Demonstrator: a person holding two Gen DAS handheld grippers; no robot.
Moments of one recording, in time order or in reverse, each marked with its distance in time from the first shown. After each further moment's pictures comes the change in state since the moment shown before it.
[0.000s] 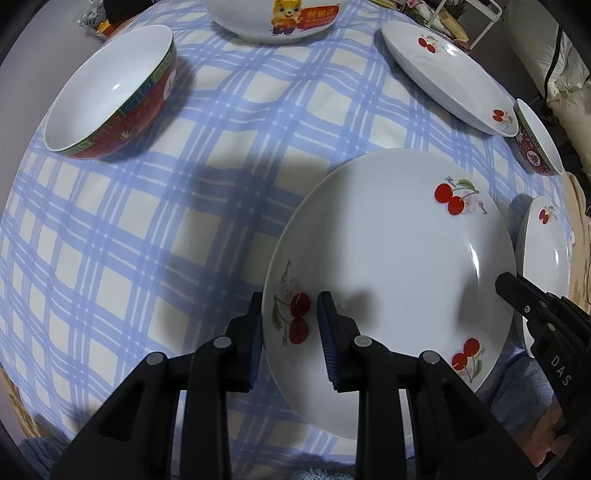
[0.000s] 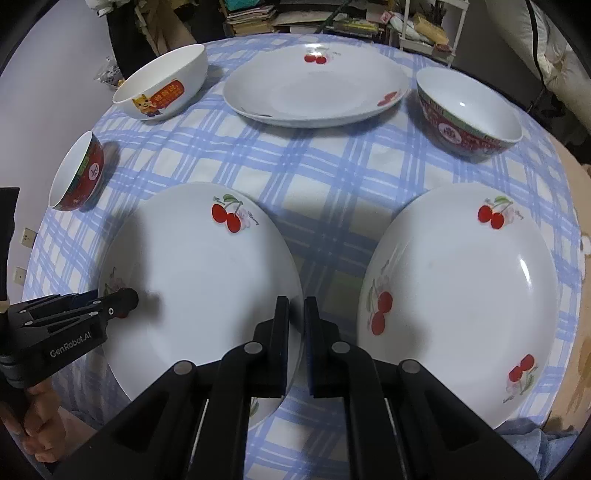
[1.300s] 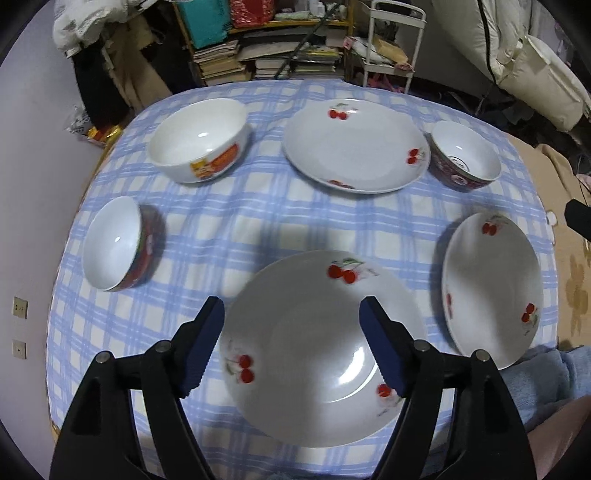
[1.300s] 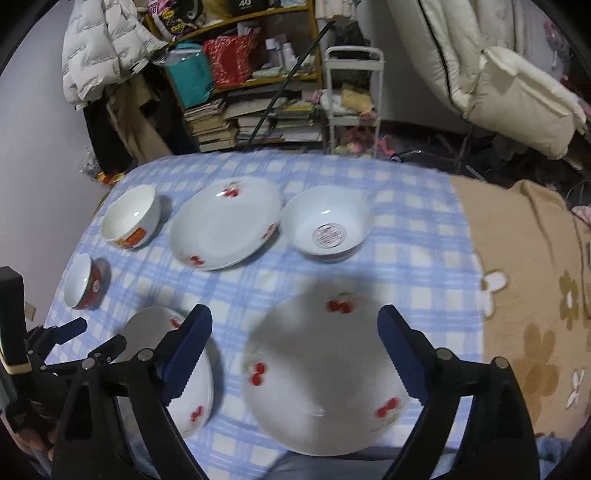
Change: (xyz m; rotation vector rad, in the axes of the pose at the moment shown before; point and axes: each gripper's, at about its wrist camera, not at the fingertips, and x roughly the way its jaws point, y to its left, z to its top) left arm -0.098 -0.102 0.017 0.231 -0.240 0.099; right arm -0.136 -0.100 0.024 0.123 -0.306 -0.097
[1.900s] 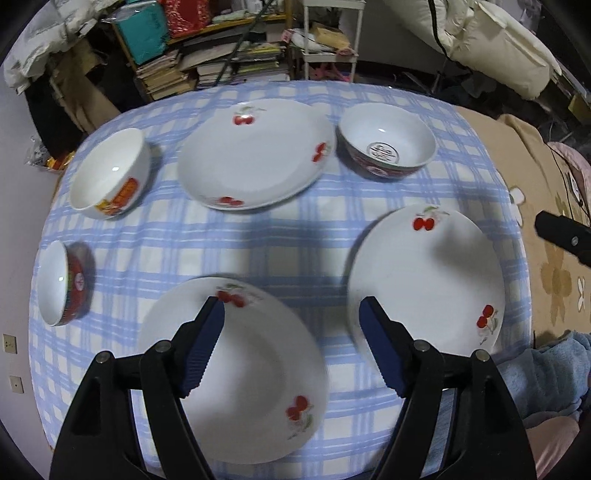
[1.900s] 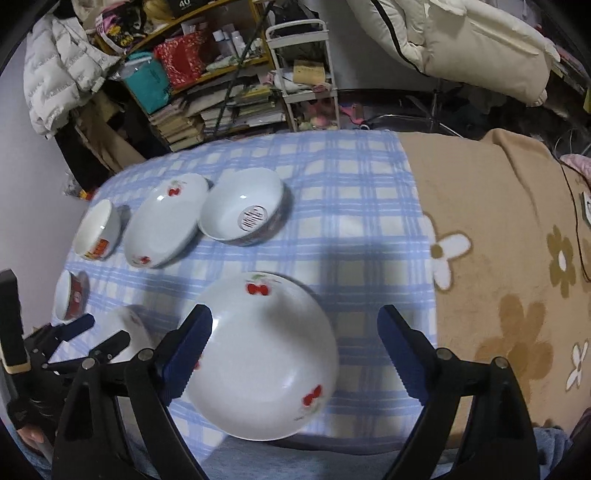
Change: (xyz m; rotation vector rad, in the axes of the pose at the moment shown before) left arm 0.011 -0.090 0.016 0.116 0.027 -0.088; right arm 0.014 -0.095 -0.011 0.127 0.110 0.011
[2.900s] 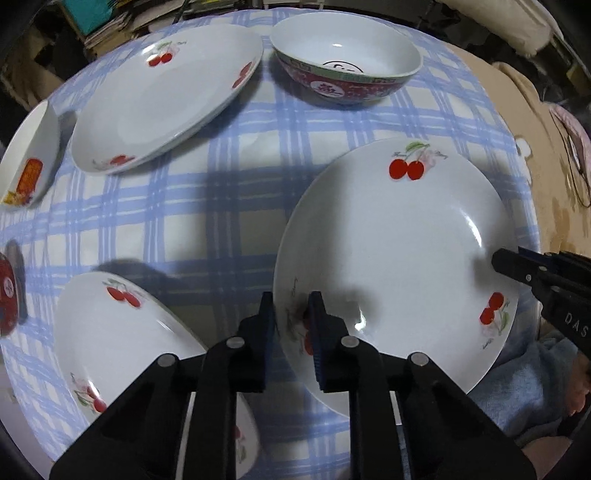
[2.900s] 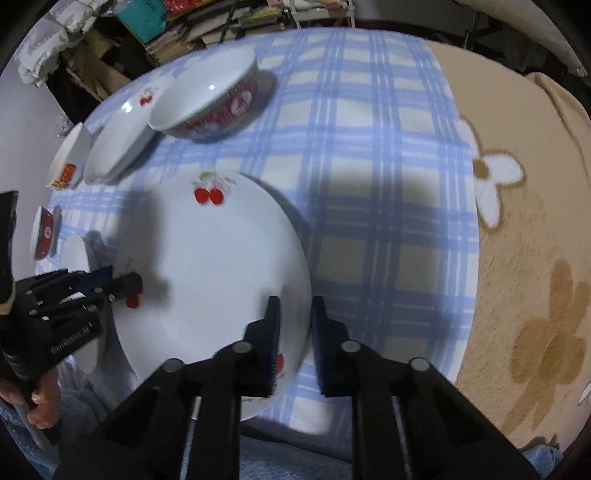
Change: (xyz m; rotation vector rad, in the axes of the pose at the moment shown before) left arm 0.080 -0.044 -0.002 0.068 0.198 -0.078; right arm 0.088 -0.027 -0.040 -0.052 0.269 0.064
